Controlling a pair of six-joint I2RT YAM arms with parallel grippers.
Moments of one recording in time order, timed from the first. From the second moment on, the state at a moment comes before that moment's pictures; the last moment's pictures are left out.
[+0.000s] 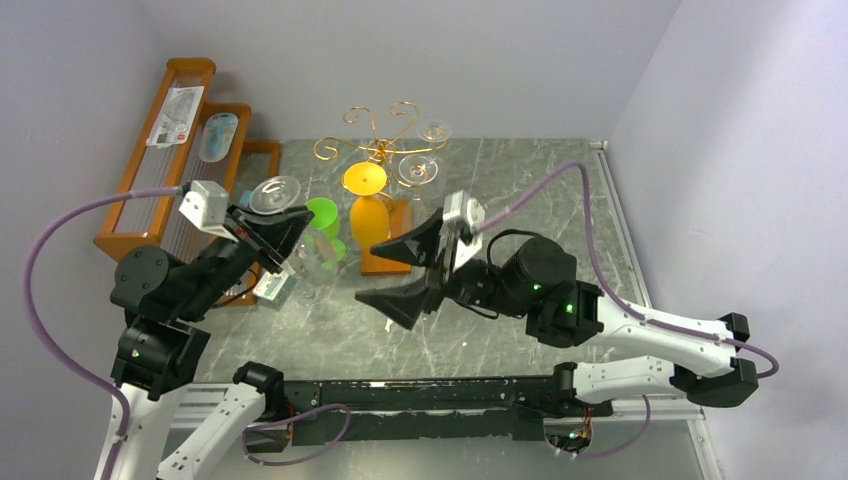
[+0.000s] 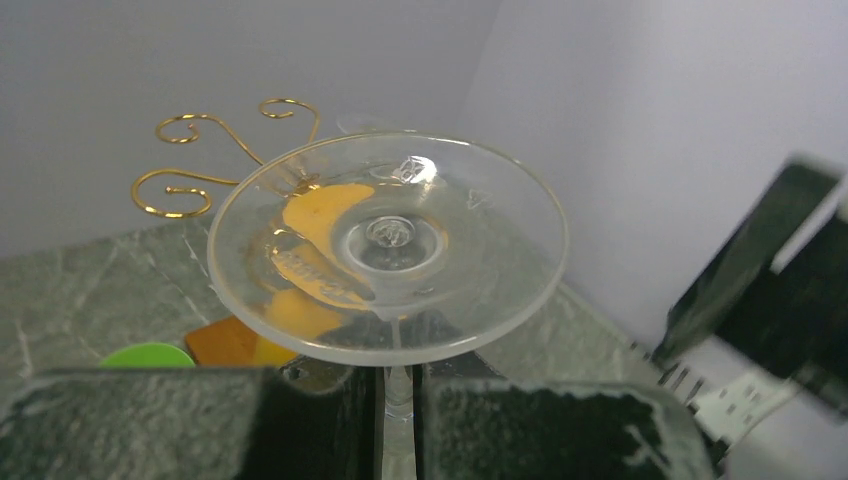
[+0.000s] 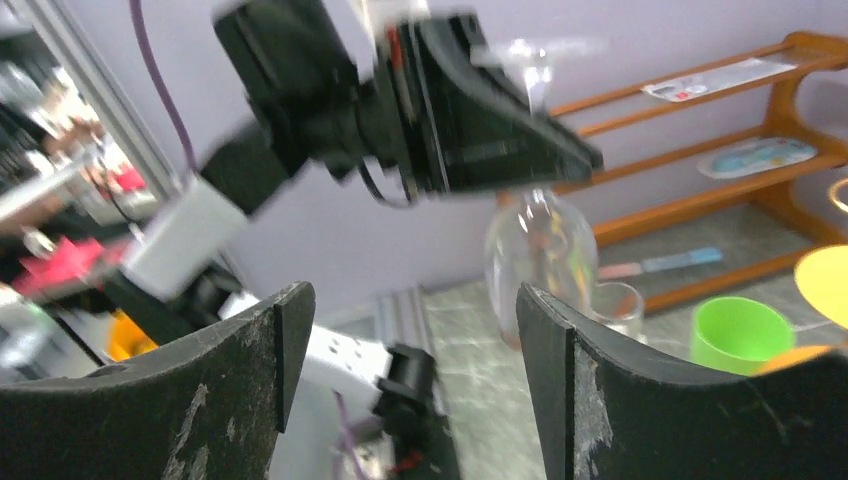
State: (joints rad) left arm -0.34 0.59 1.13 -0.35 0.34 -0.35; right arm 1.33 1.05 1.16 0.12 -0.03 0.15
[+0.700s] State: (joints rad) left arm -0.34 0.56 1.00 -0.29 0.59 0.02; right arm 1.21 1.39 1.58 0.00 0.05 0.84
